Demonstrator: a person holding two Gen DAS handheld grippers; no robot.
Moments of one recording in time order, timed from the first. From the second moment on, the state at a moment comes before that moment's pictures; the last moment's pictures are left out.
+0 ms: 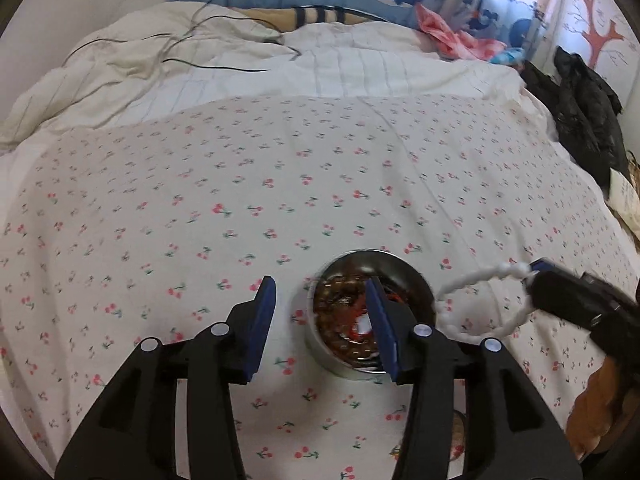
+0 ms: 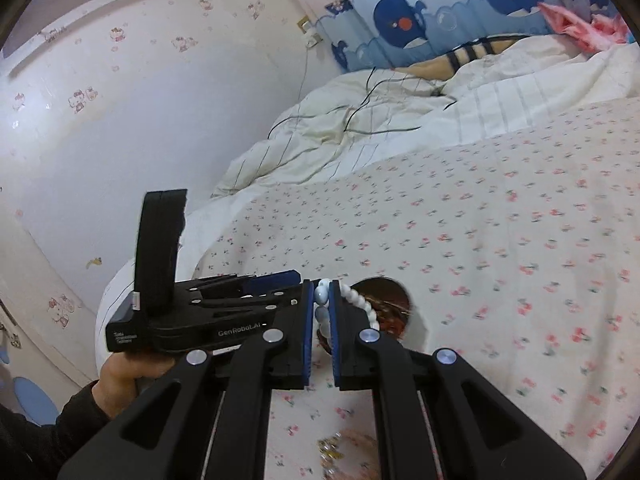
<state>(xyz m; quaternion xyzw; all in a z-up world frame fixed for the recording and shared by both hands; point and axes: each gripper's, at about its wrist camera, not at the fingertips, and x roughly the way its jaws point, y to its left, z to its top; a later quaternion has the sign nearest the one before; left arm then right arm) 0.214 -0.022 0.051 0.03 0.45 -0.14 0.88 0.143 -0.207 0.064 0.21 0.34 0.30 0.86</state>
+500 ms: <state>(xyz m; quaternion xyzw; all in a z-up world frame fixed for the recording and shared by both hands) 0.207 -0.002 0.062 0.04 0.41 -0.07 0.91 0.157 -0.175 0.040 0.11 0.39 0.21 0.89</state>
